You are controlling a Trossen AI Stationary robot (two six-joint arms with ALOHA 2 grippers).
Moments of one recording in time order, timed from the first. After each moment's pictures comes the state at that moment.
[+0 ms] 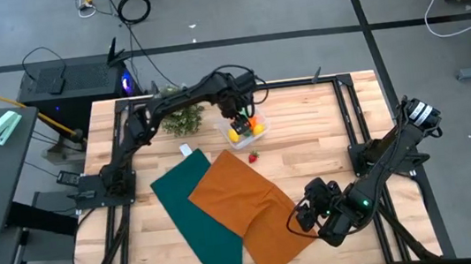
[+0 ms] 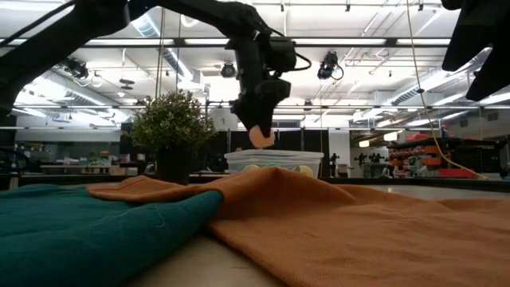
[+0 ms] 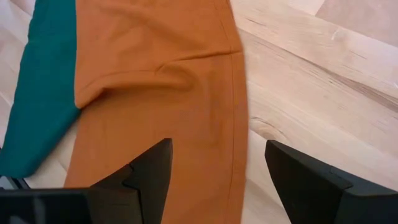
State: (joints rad) left arm 0.39 2.27 2.15 -1.21 -0.01 -0.04; right arm 0.77 1.53 1.08 -0.86 0.57 1.72
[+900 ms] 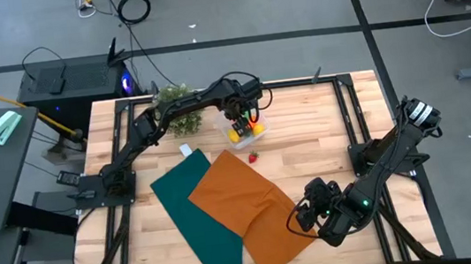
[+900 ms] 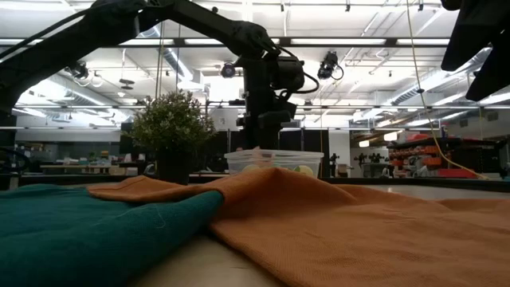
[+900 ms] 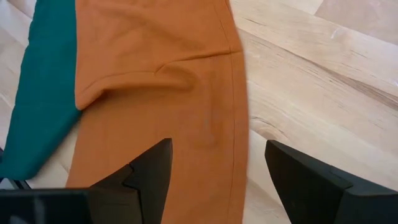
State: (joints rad) left arm 0.38 2.37 2.15 -1.14 -0.15 0.02; right arm 0.77 1.53 1.08 -0.86 0.57 1.73
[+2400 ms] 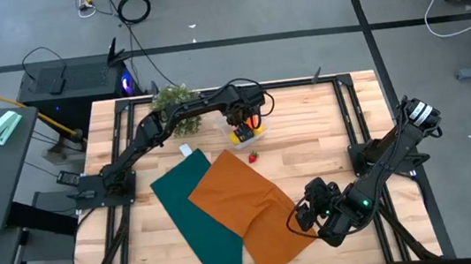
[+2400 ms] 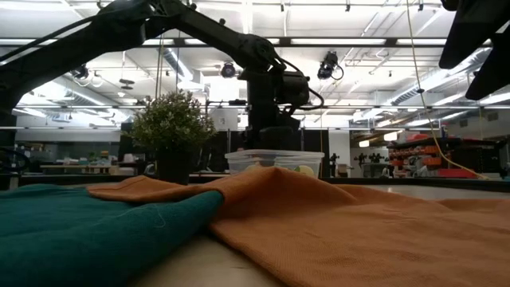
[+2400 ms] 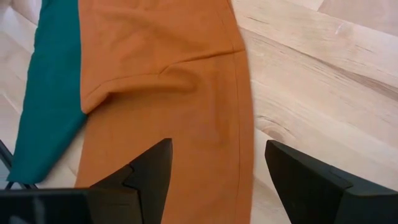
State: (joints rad) left arm 0.36 2.43 2.15 -1.13 -0.13 0.01; right arm 0.77 1.53 1.08 -0.84 0.57 1.76
